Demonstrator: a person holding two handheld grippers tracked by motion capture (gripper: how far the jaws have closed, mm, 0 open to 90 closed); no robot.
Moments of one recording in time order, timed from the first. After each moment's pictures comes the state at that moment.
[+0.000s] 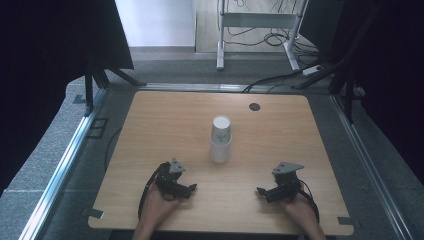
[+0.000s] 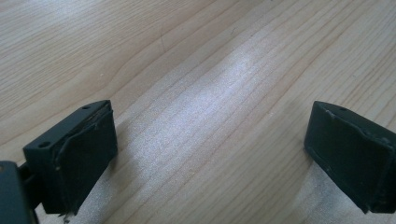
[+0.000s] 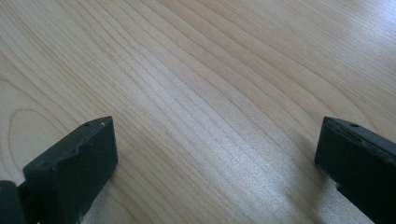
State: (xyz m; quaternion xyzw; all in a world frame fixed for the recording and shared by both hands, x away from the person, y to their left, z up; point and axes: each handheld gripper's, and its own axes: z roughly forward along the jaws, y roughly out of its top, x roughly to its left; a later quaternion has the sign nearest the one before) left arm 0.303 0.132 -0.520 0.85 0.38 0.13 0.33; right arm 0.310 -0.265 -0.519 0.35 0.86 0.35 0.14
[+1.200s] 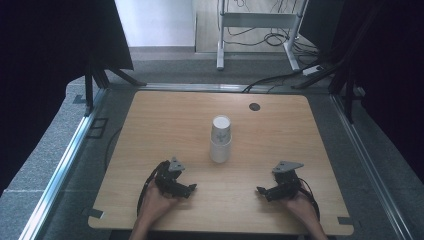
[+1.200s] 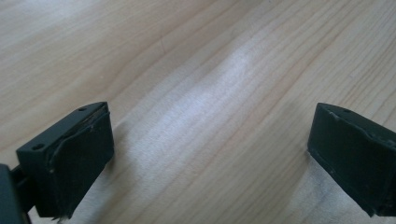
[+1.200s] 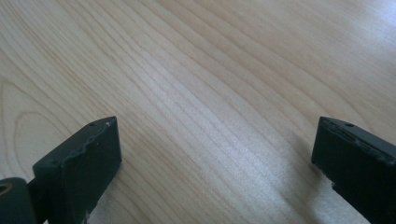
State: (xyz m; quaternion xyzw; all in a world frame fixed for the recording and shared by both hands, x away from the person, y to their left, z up) left arm 0.308 0.135 -0.516 0.86 0.37 0.11 0.34; right arm 0.313 -0.265 -0.515 0.35 0.86 0.35 0.13
